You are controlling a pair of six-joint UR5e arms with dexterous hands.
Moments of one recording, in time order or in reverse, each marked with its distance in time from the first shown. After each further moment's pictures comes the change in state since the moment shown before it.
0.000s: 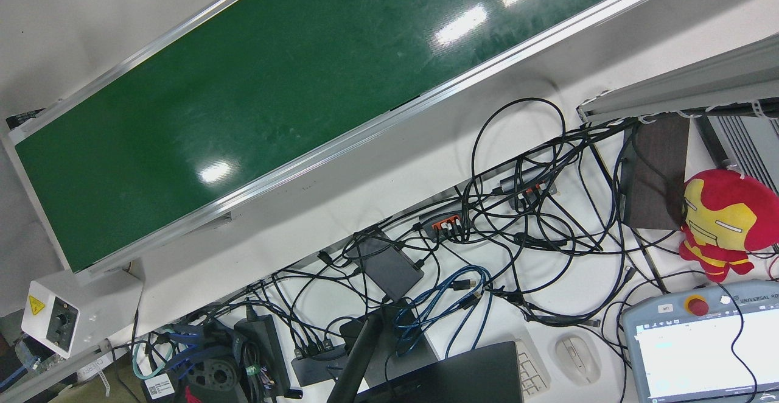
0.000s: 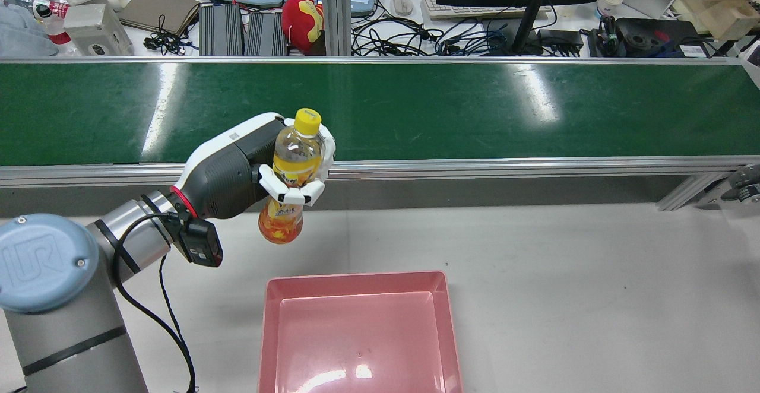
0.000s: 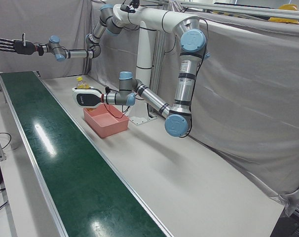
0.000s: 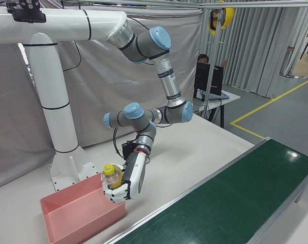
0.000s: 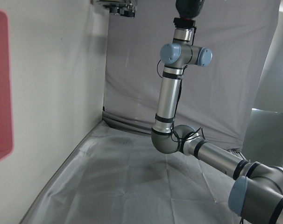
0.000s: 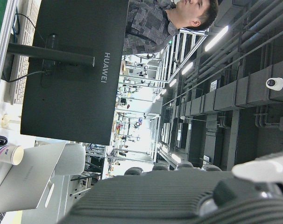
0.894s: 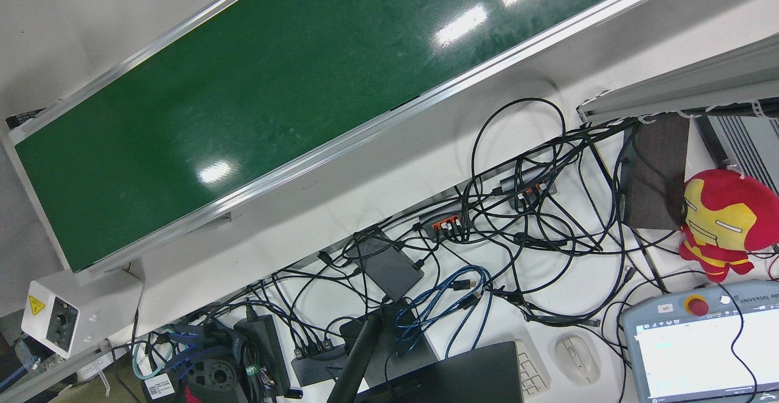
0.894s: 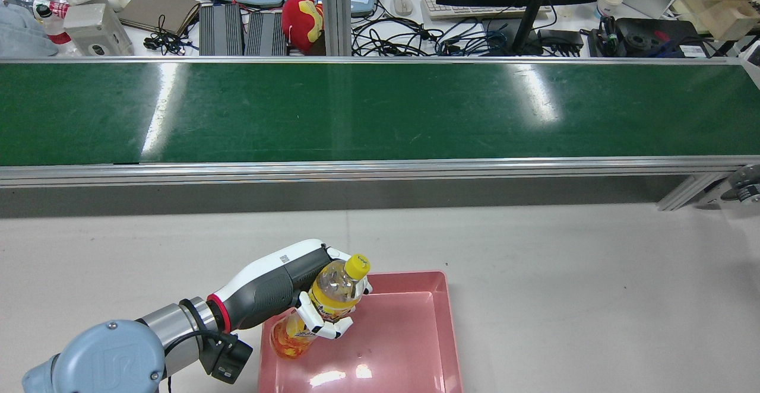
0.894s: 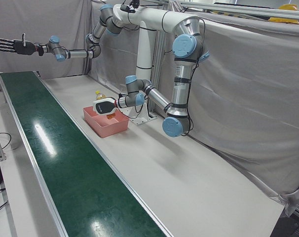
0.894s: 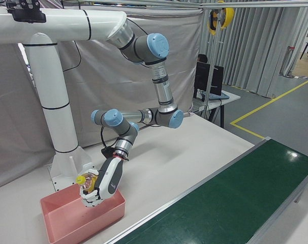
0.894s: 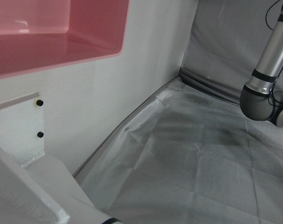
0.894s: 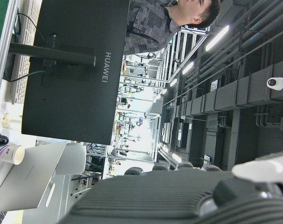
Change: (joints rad) left arm 0.249 0.003 -0.014 0.220 0.000 0.150; right arm -0.001 0.000 -0.003 0.000 0.000 0.000
